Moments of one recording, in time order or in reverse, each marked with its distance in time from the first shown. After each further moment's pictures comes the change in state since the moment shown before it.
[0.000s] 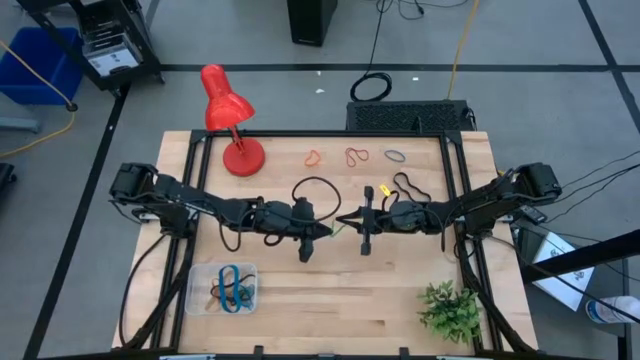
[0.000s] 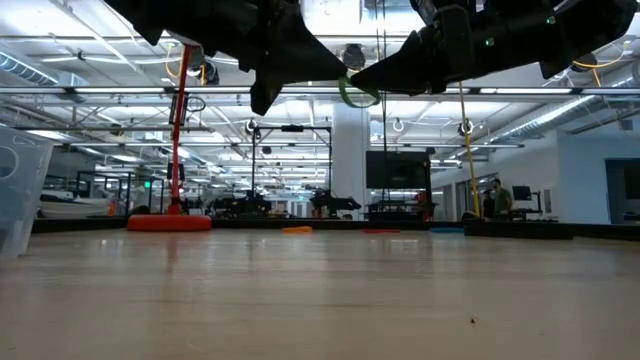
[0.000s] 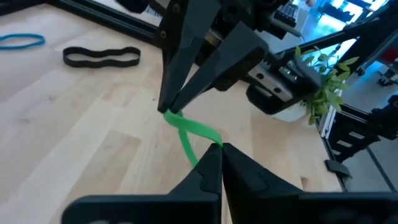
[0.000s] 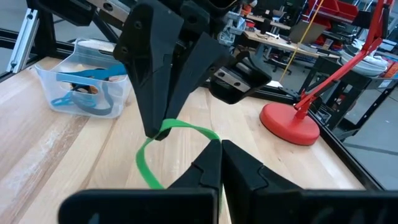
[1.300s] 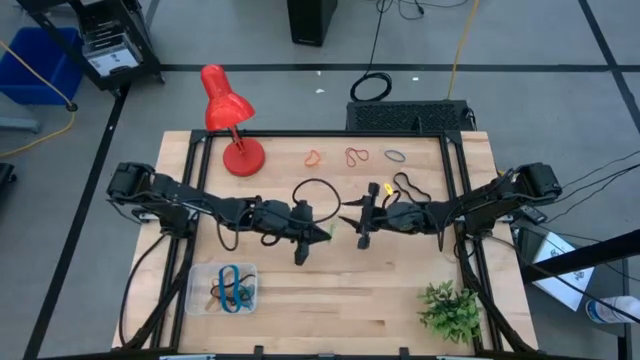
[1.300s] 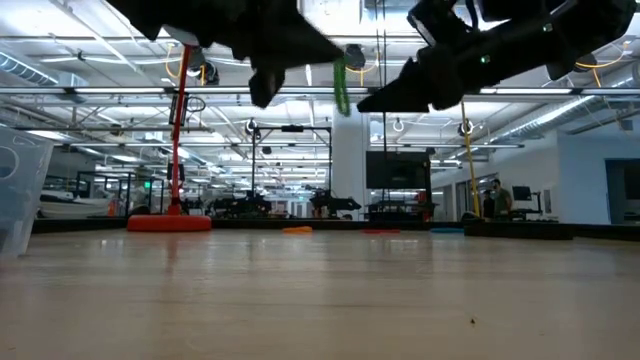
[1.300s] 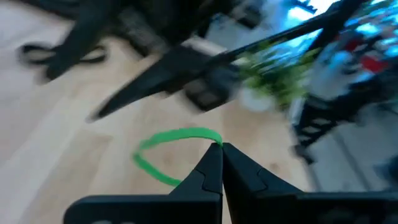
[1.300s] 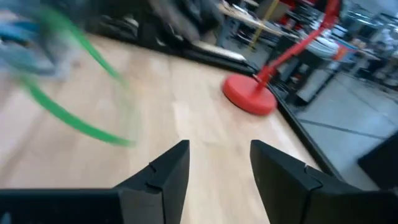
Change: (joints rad) left arm -0.010 -0.032 -0.001 -0.018 0.111 0.010; right arm -0.003 -0.001 0.000 -0.099 0.178 -0.057
